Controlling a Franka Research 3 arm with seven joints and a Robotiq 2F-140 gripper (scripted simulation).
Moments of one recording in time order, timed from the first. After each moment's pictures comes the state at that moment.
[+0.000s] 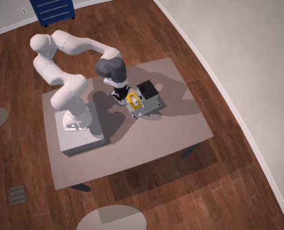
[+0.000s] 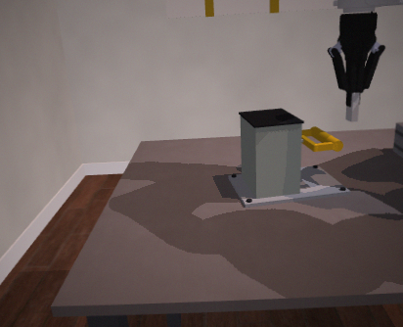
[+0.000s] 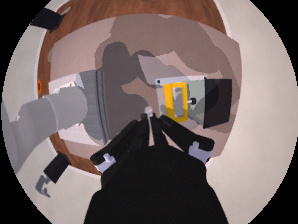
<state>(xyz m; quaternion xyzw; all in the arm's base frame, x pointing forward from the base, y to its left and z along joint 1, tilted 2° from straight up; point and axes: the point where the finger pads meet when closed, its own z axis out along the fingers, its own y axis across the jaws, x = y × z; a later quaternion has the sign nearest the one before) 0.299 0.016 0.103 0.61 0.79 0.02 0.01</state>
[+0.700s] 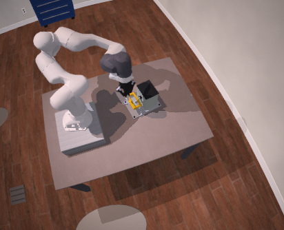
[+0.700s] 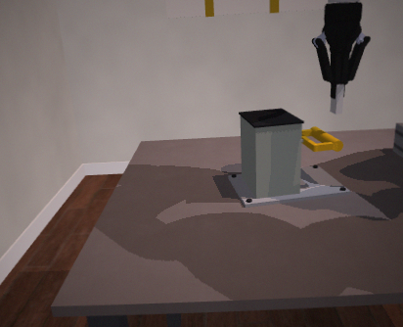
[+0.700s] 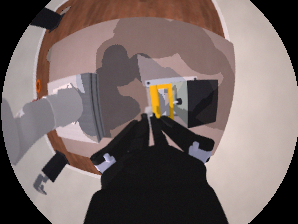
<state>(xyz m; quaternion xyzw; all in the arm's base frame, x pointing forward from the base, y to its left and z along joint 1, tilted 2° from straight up) 0.337 0.025 0.125 0.61 0.79 0.02 0.01</state>
